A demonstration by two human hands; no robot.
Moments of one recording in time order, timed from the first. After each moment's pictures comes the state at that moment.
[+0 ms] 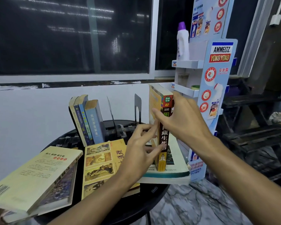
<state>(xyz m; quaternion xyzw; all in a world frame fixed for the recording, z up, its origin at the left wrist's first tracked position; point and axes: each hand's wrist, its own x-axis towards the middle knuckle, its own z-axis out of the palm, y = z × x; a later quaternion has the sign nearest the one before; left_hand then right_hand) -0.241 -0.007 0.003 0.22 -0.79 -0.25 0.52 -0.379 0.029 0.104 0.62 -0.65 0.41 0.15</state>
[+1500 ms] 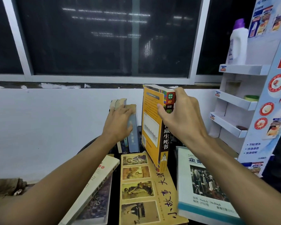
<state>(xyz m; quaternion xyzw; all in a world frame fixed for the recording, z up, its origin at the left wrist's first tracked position) -0.086 -0.205 0.041 0.52 -0.79 0.16 0.26 -0.281 -0.083 0.113 0.67 -0.56 0.47 0.10</state>
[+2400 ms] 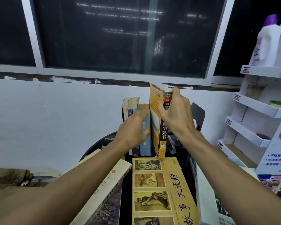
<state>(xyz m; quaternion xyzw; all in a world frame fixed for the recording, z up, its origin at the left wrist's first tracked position) -0.084 -0.195 0.034 0.51 -0.79 0.00 0.35 -0.238 -0.185 0.090 0.68 -0.55 0.47 0.12</state>
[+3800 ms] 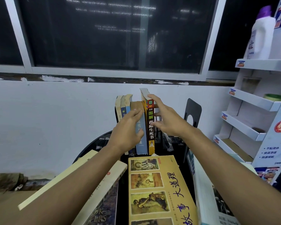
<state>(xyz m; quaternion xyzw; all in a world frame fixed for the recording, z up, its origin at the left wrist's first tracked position) -0.084 -0.206 0.015 0.50 -0.79 0.01 0.35 -0.274 -0.236 0.050 0.82 -0.47 0.31 -0.14</state>
